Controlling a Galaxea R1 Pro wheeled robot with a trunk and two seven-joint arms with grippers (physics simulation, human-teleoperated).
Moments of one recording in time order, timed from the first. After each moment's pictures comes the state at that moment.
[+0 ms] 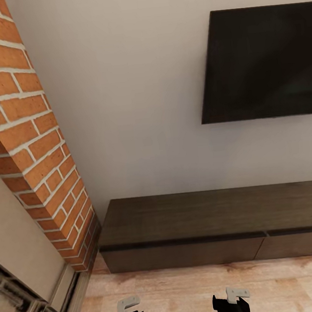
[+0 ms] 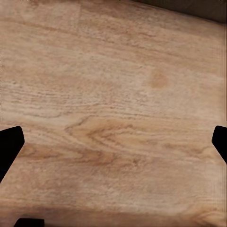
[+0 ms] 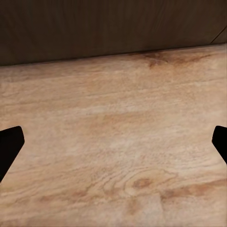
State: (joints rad) left arm -0.54 -0.11 0.28 -0.02 -0.09 -0.05 0.01; right arm -0.51 0.08 0.86 0.02 -0.92 -0.35 -0.21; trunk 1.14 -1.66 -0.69
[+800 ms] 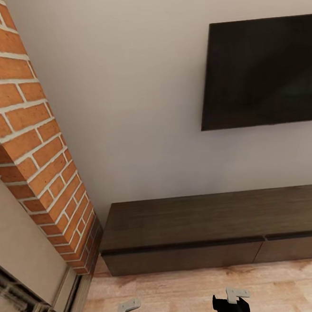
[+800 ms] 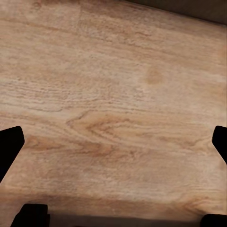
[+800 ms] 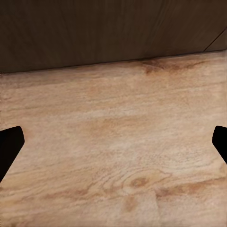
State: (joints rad) left arm -0.52 -0.11 0.28 -0.02 -0.10 -0.05 0.01; right arm -0.51 0.08 0.86 0.02 -0.92 -0.35 -0.21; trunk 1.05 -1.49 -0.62
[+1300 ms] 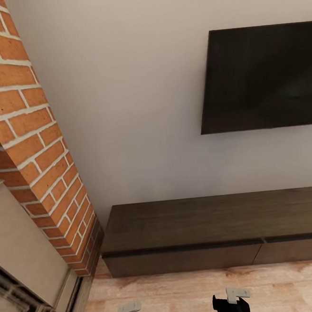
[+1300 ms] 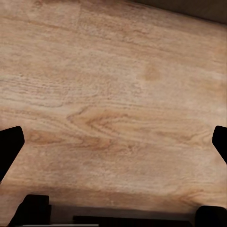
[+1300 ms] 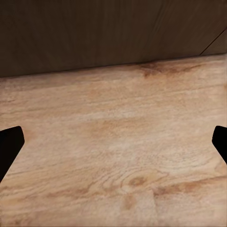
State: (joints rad) left arm -0.51 -0.12 0.28 -0.02 -0.10 -0.05 0.01; right arm -0.51 0.08 0.86 0.02 -0.92 -0.35 -0.21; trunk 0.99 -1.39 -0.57
